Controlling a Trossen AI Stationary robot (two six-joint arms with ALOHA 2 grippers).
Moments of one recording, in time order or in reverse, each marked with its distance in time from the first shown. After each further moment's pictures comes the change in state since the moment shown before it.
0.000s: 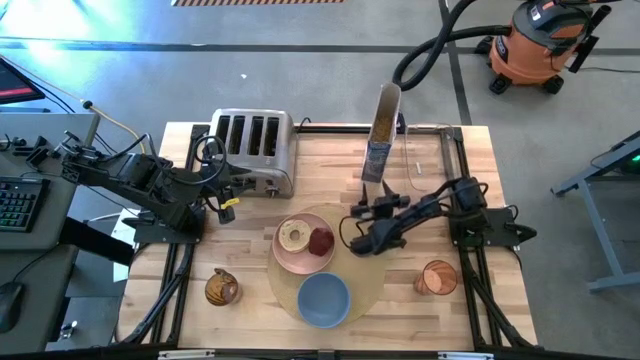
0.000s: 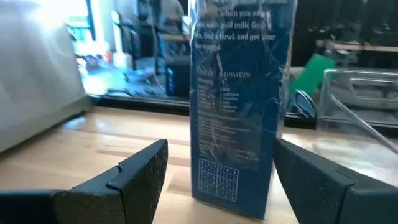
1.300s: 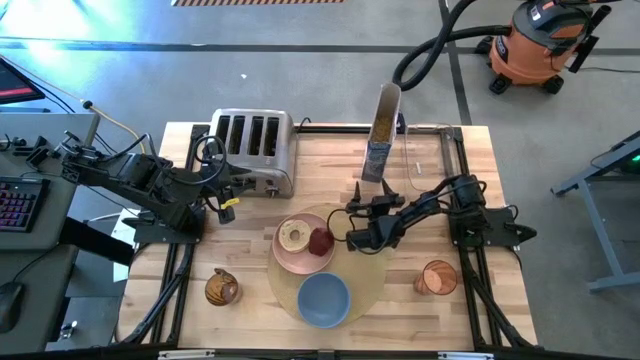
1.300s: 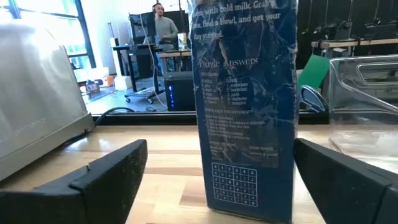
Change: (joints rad) left arm 0.000 0.000 0.000 0.000 0.000 0.000; right arm -0.045 0.000 -0.100 0.598 0.061 -0.386
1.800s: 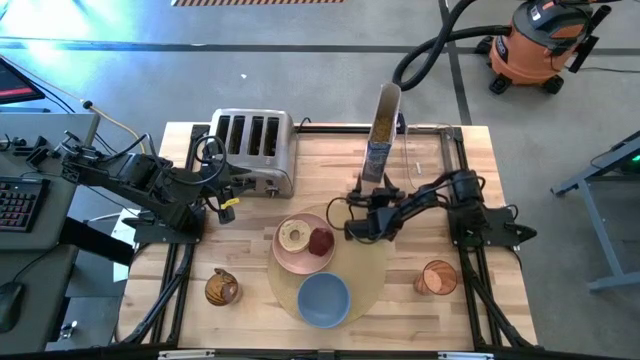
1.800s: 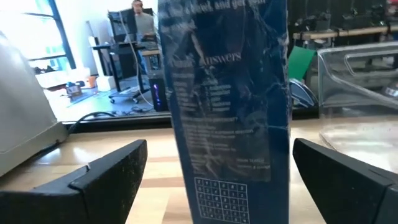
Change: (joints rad) left arm 0.000 0.000 0.000 0.000 0.000 0.000; right arm -0.085 0.000 0.000 0.034 -0.031 0.000
